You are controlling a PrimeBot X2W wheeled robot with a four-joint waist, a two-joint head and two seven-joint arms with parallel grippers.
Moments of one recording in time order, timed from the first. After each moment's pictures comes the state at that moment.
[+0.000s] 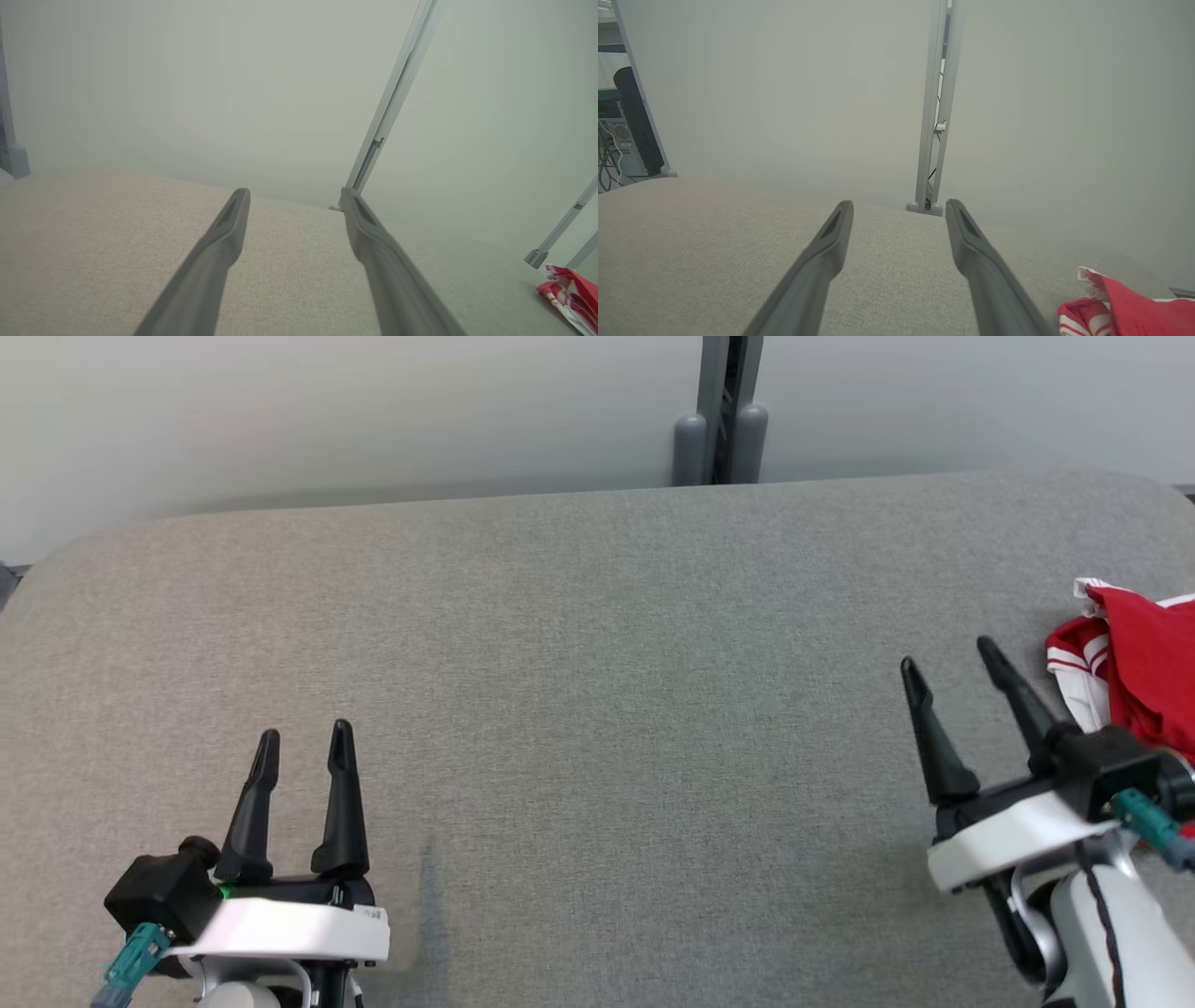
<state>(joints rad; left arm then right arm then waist) -0.06 0.05 -0.06 0.11 -0.42 -0.02 -0.26 -0.30 -0.18 0.16 0.29 0.17 0.13 -0.25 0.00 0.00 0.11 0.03</state>
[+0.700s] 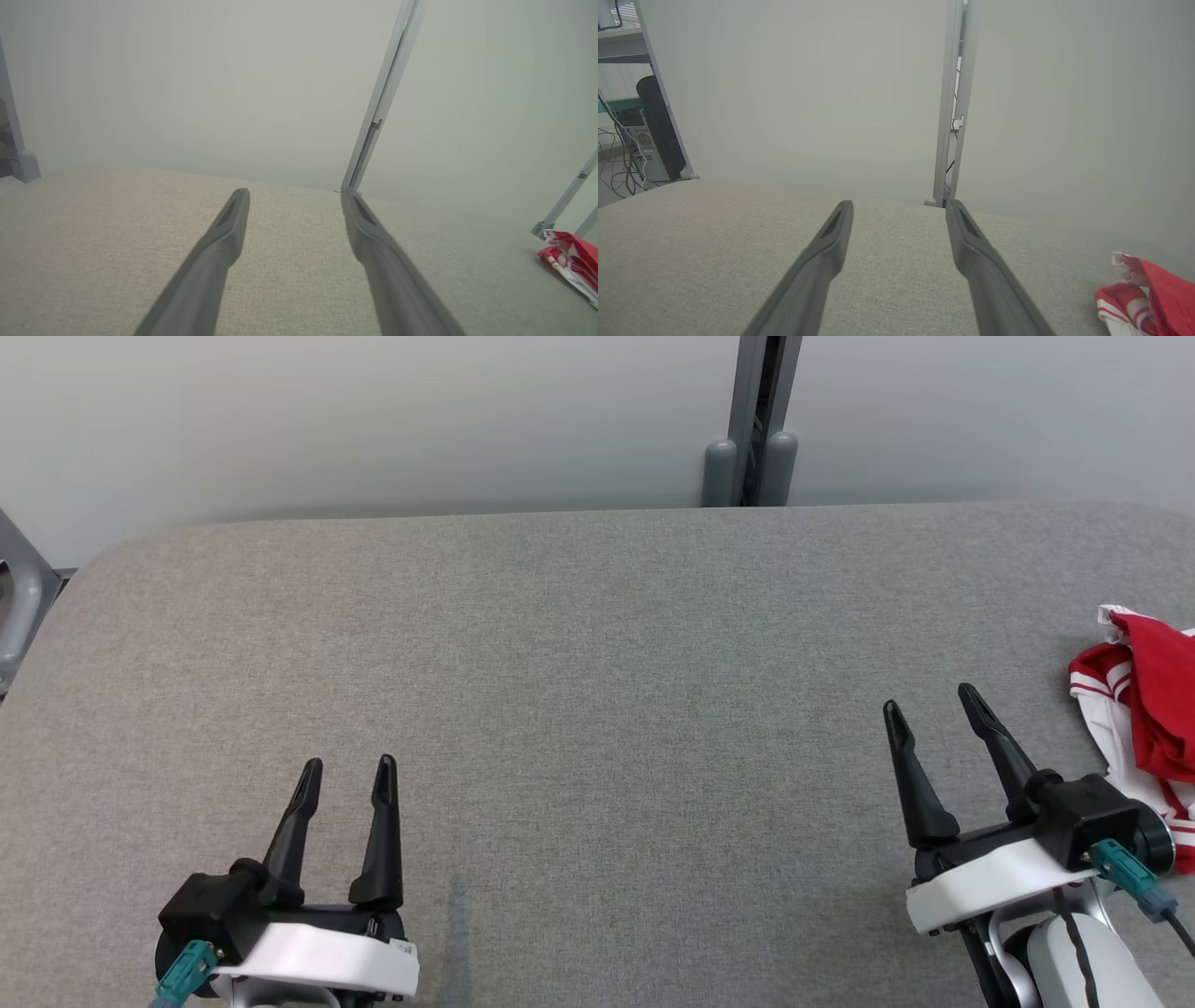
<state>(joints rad) -0.02 0.05 -0.11 0.13 -0.35 -0.03 -0.26 -0.20 -0.09 0.11 0.26 0.11 0.13 -0.26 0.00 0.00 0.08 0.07</state>
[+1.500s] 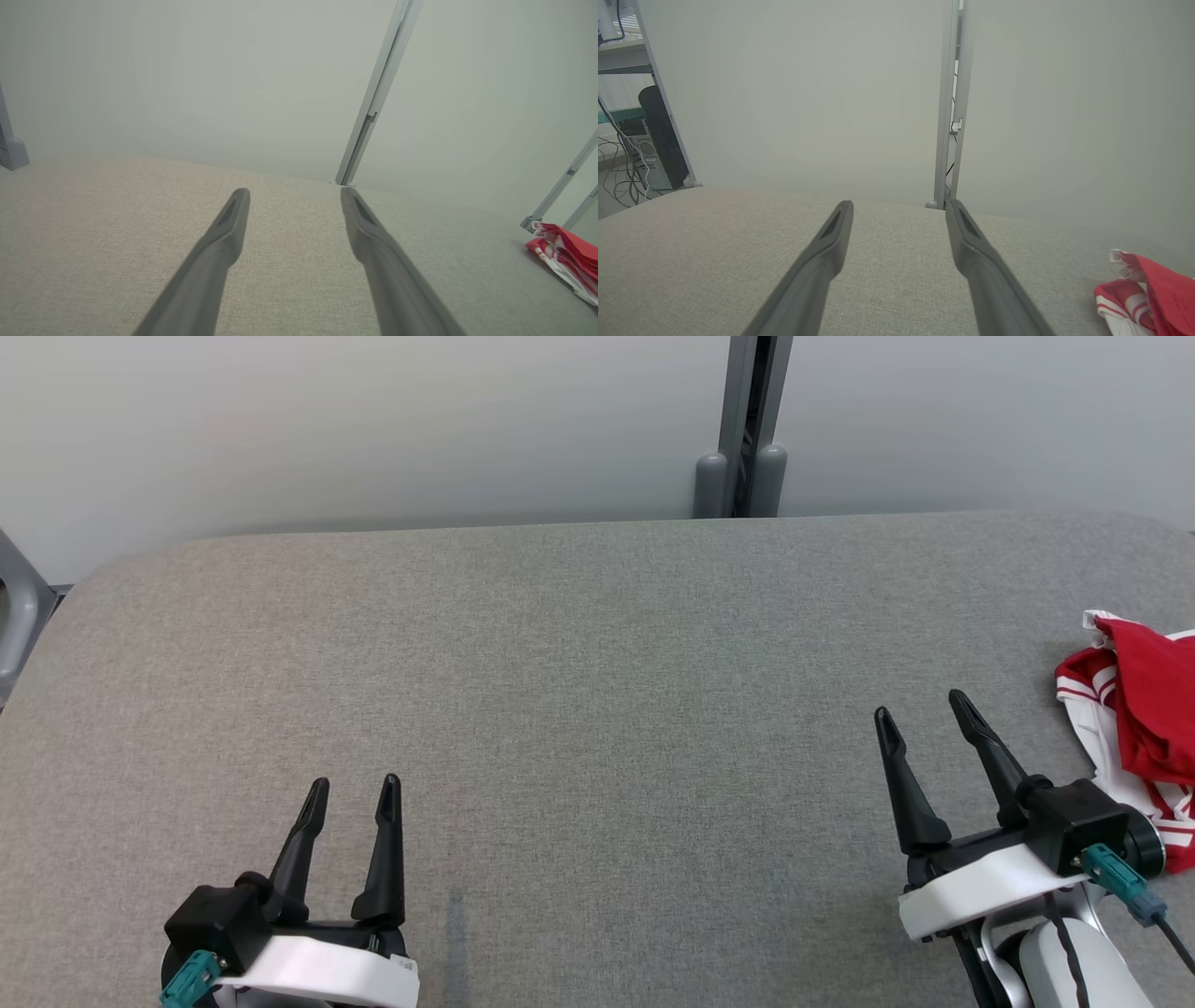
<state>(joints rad) -0.01 0.05 -0.10 0.16 -0.36 -0.05 -0.26 -0.19 -0.08 0.12 0.26 0.13 0.13 -0.26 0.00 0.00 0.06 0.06</state>
